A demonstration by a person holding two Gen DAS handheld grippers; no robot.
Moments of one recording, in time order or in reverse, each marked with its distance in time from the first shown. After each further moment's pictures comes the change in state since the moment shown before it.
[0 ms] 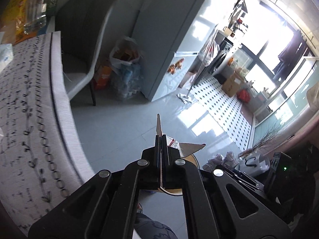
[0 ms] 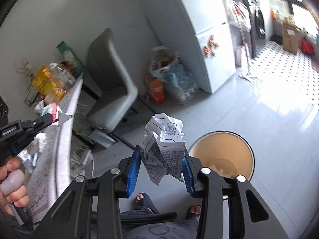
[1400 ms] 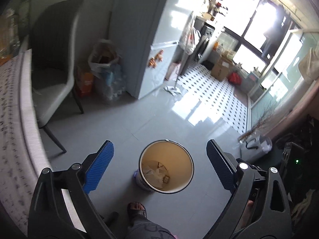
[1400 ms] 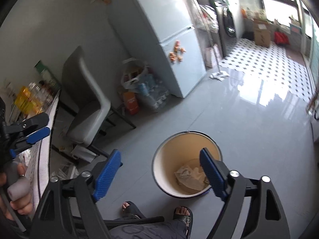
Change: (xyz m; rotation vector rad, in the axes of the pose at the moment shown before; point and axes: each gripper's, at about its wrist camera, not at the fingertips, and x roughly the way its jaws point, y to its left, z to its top) left arm 0.013 -0.067 -0.007 0.149 0.011 -0.028; right arm -0.038 -0.056 -0.011 0.090 -0.082 -0.127
